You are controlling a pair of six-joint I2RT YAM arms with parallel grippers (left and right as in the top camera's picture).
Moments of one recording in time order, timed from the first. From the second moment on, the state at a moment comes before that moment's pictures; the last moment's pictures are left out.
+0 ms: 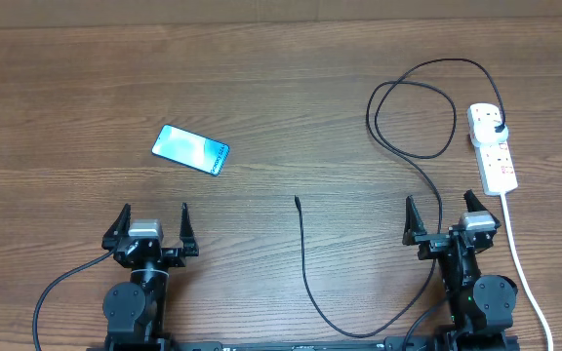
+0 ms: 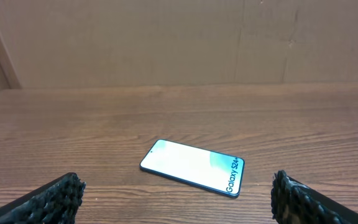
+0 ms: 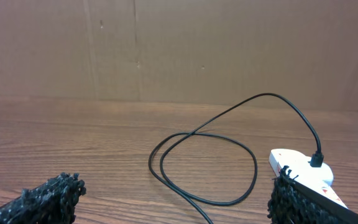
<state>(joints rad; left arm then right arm) -0.03 0.02 0.01 -0.08 -0.04 0.00 0.05 0.01 0.02 -0.03 -0.04 -0.01</state>
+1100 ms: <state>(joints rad) -0.03 0.13 0.24 -0.13 -0.04 -0.01 0.05 0.01 0.02 -0.04 -0.04 -0.01</state>
